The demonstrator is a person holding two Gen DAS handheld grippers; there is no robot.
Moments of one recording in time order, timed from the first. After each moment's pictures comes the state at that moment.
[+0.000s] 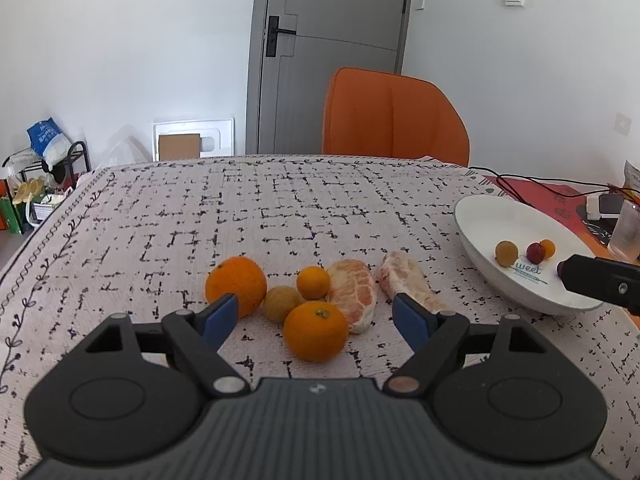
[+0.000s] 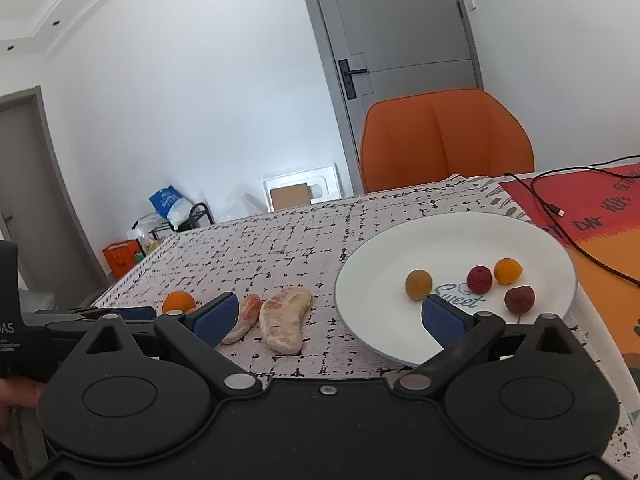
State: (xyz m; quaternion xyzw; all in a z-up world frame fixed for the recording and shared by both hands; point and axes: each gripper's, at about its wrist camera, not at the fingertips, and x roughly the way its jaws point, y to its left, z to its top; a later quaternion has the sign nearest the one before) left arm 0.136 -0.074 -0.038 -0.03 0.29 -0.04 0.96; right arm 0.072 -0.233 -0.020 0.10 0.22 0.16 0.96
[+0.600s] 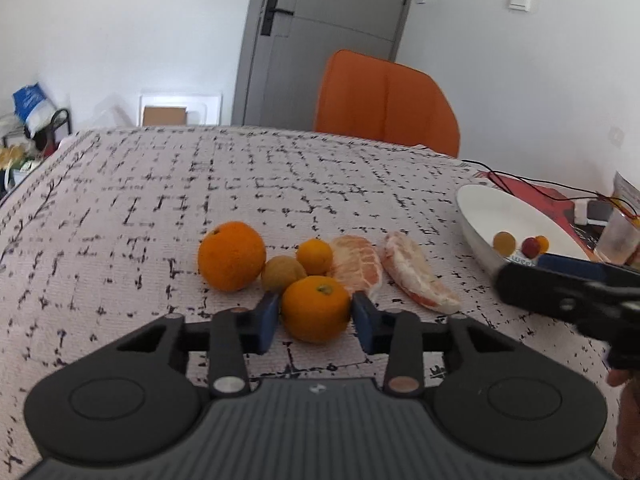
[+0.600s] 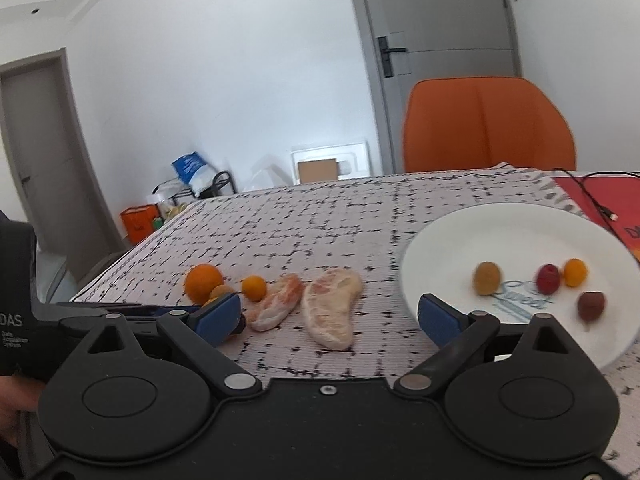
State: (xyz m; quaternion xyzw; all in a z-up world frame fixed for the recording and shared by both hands) left arm 0.141 -0.056 -0.055 -0.07 0.30 -0.07 0.95; right arm 0.092 -0.187 -0.027 0.06 0.24 0.20 0.95
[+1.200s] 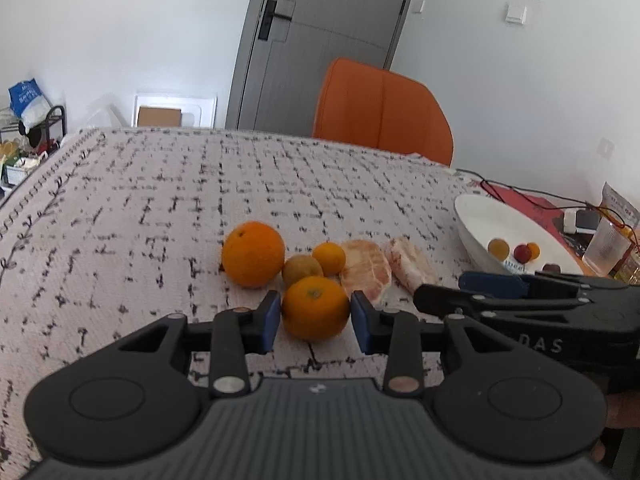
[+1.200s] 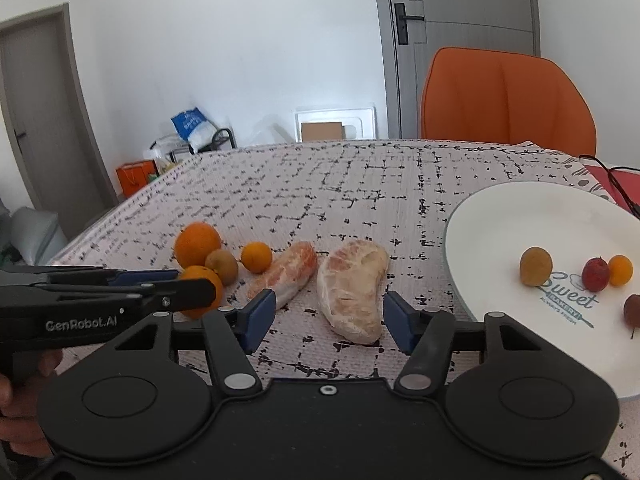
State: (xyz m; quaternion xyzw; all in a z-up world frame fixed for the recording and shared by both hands) left arm 0.135 -0.037 -0.053 -0.09 0.30 -0.09 0.94; right arm 0.119 -0.150 -0.048 0.01 0.29 0.20 0.93
